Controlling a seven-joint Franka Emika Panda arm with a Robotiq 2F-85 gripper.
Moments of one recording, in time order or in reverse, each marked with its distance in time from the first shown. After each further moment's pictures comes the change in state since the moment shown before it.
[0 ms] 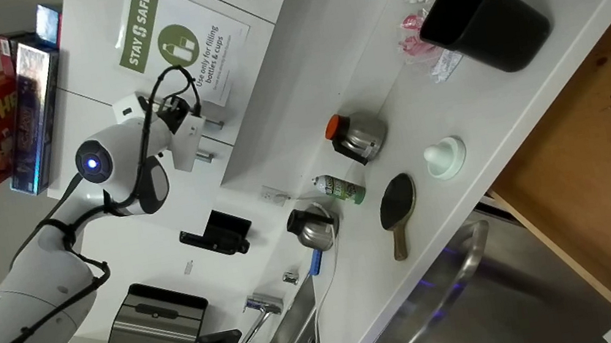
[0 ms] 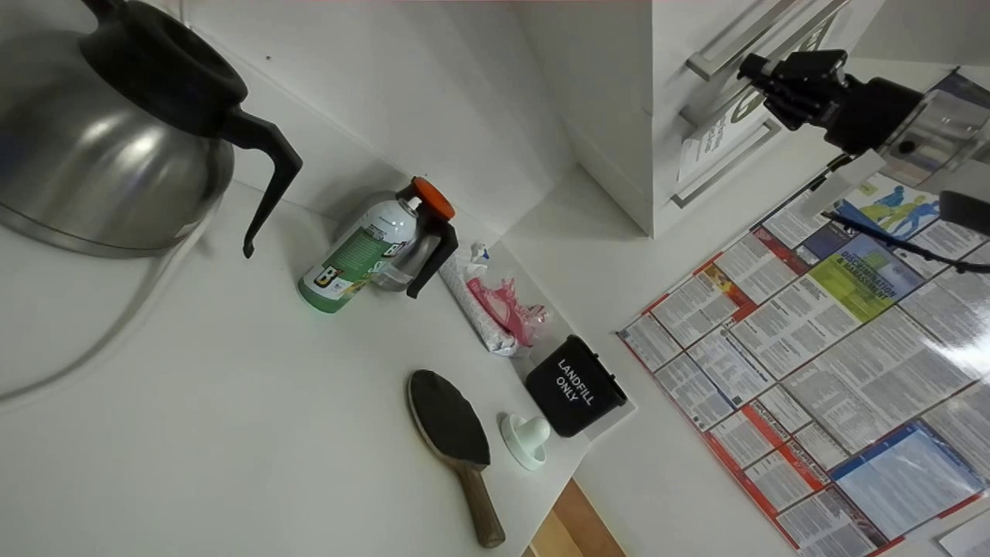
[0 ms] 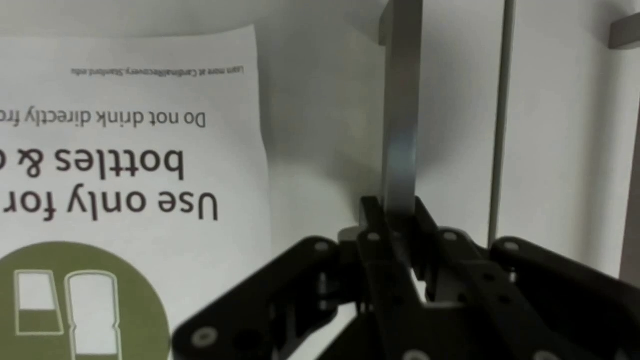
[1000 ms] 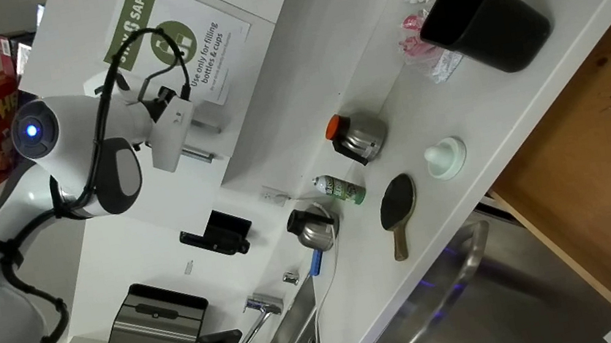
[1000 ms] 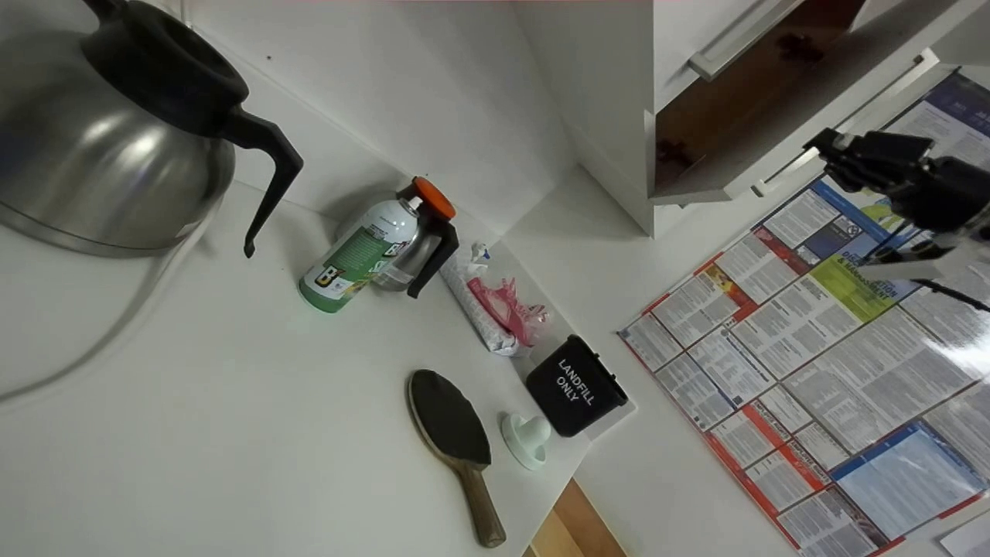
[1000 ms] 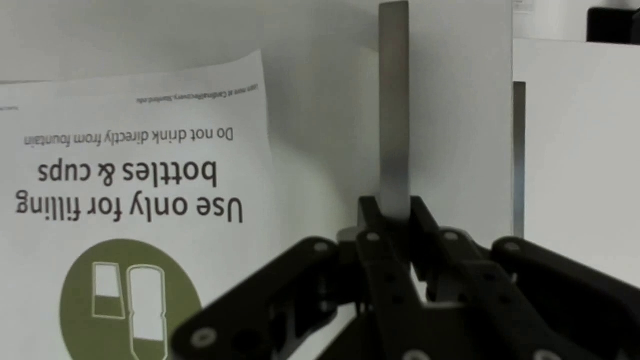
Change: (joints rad) arm -0.412 -0.302 0.266 -0.167 -0.236 -0.334 0.035
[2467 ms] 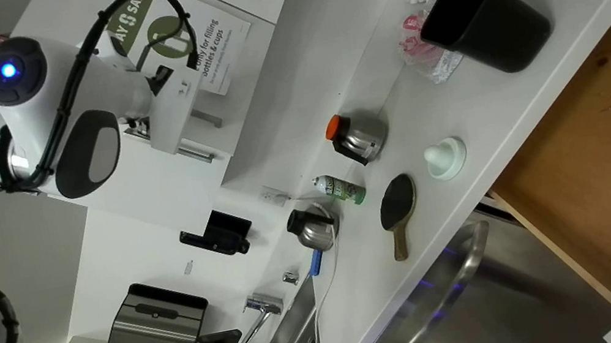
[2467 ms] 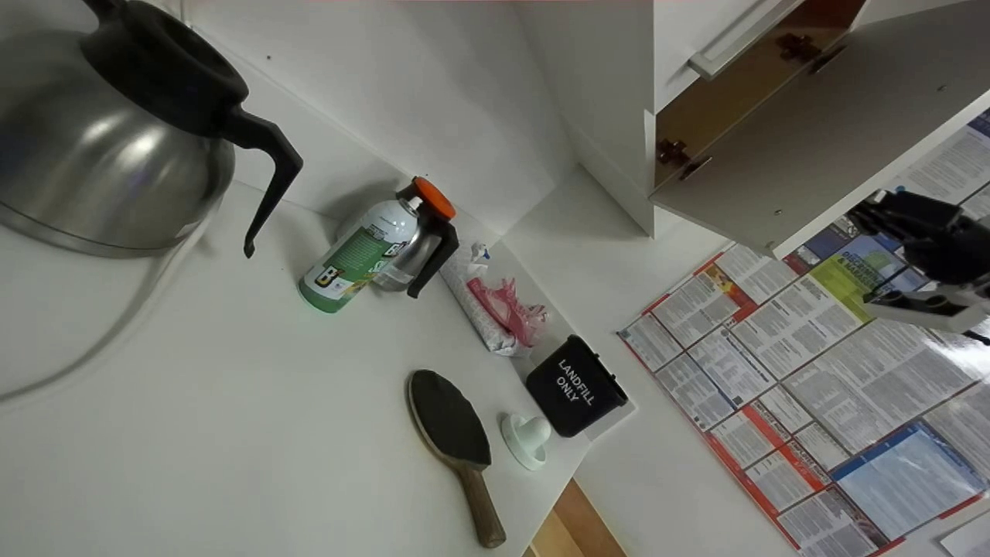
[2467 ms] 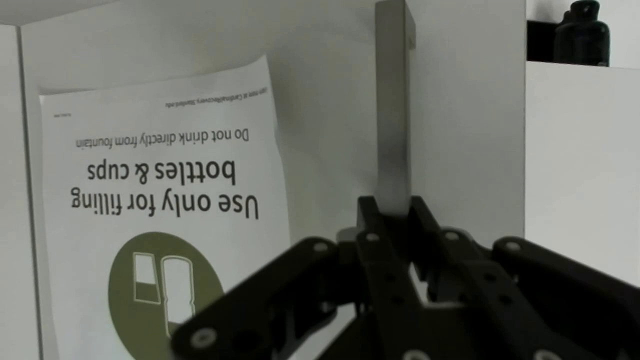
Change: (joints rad) arm -0.814 0.207 0.371 0.096 0.521 -0.567 -0.371
